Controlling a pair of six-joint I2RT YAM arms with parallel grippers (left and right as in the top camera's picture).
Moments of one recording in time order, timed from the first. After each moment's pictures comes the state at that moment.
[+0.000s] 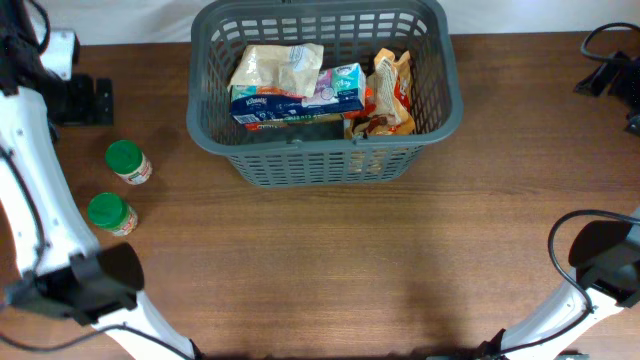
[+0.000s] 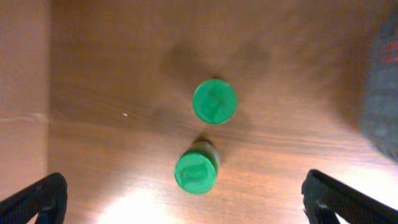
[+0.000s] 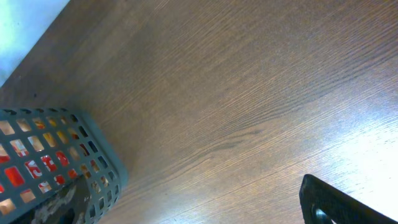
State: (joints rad) left arm 0.34 2.01 2.41 -1.57 -0.08 0.27; right arm -0.53 2.08 2.45 -1.62 -0.26 0.16
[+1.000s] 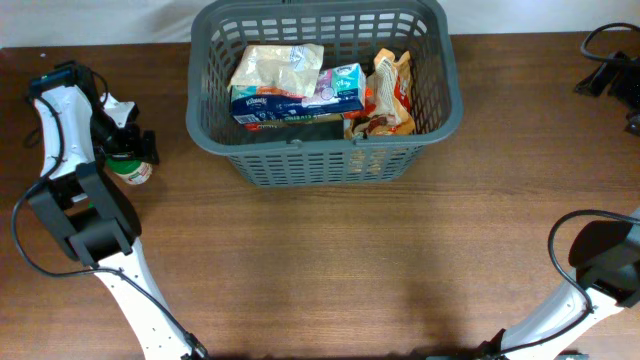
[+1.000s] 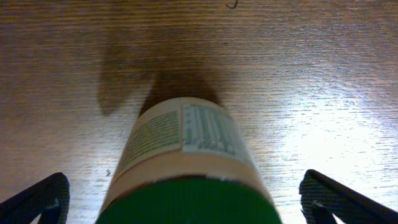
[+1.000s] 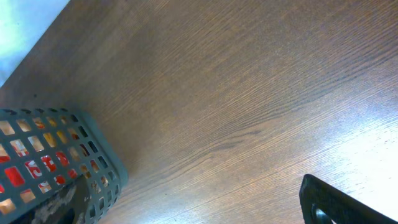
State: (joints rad) left arm 0.38 2.48 2.25 -1.40 0.04 0.38; right arm -0.53 2.08 2.45 -1.62 -0.26 0.16
